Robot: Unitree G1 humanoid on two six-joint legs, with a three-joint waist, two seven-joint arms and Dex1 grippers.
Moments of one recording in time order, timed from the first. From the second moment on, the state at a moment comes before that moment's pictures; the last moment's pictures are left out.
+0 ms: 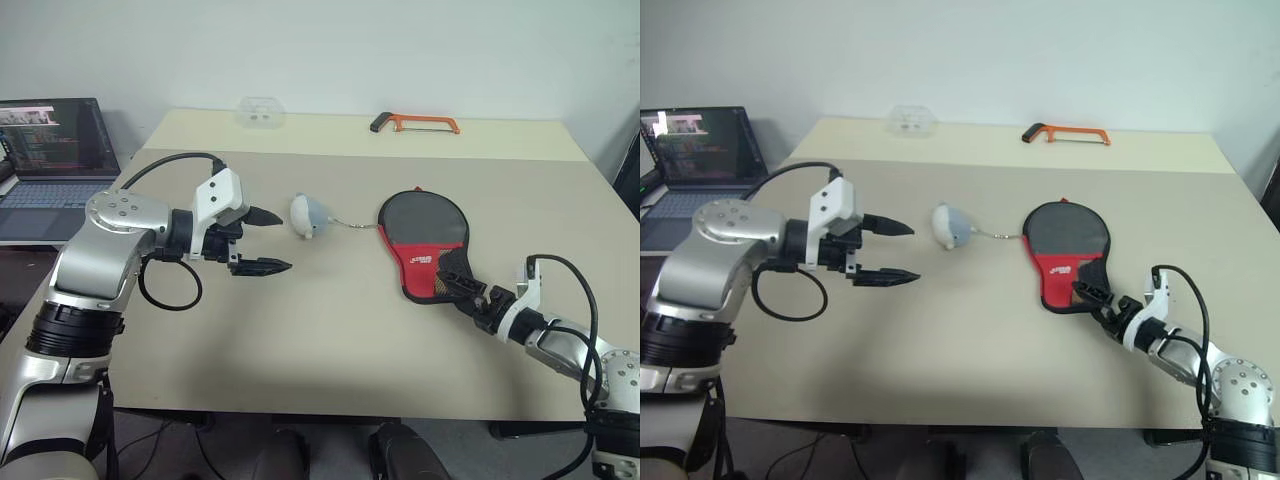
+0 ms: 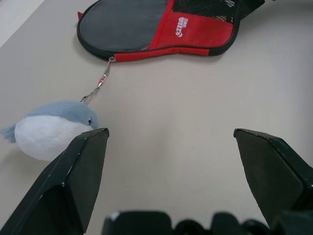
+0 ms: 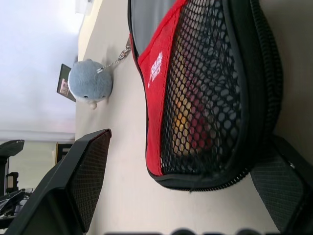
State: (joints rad) left arm -0.68 0.87 -0.08 -0.01 -0.29 0.50 -1.30; right arm -0.17 -0.49 -0.33 -0.01 1.64 1.02 -0.17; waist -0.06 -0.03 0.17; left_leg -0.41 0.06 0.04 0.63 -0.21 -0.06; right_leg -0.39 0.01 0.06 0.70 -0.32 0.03
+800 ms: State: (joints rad) left arm -0.68 0.87 -0.09 0.00 -0.29 0.48 -1.30; right arm -0.07 -0.40 -0.31 -0.14 1.59 1.02 -0.14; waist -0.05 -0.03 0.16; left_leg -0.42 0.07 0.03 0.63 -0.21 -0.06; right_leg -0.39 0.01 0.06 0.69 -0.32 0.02
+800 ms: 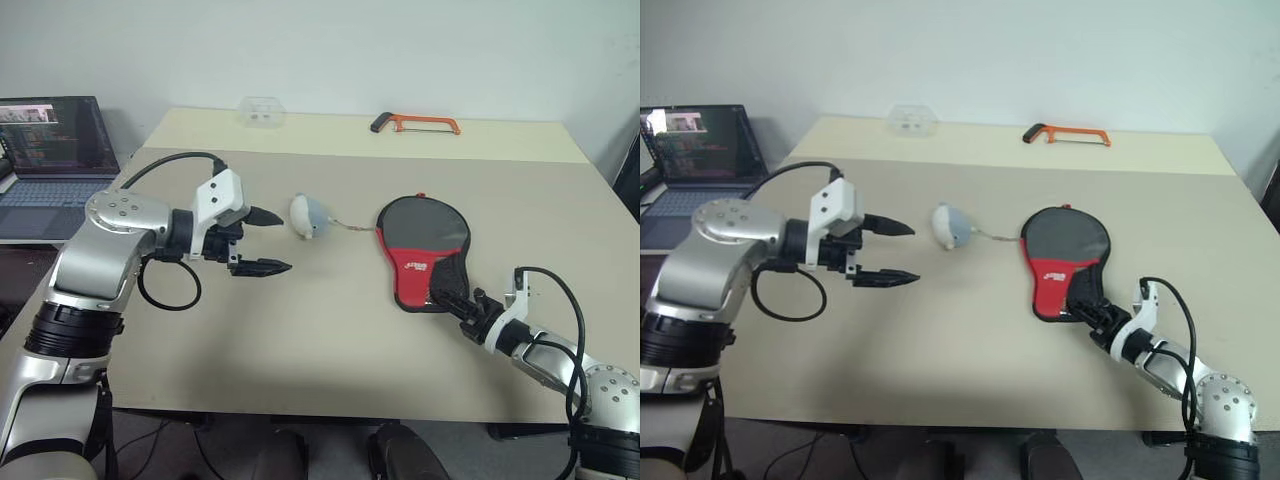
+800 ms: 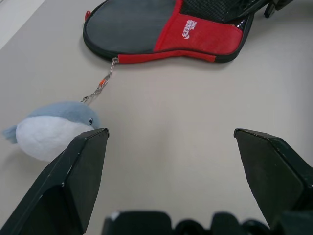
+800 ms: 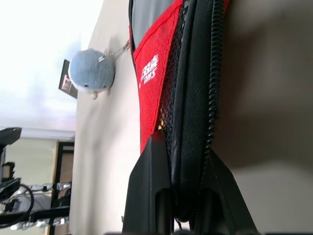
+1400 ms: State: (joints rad) left arm -0.74 0.85 -0.15 0.08 -0.26 0.41 -1.35; right arm 0.13 -0.54 -0.15 -0.36 1.76 1.09 -0.04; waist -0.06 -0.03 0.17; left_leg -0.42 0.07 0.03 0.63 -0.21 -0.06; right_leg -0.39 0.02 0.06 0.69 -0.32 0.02
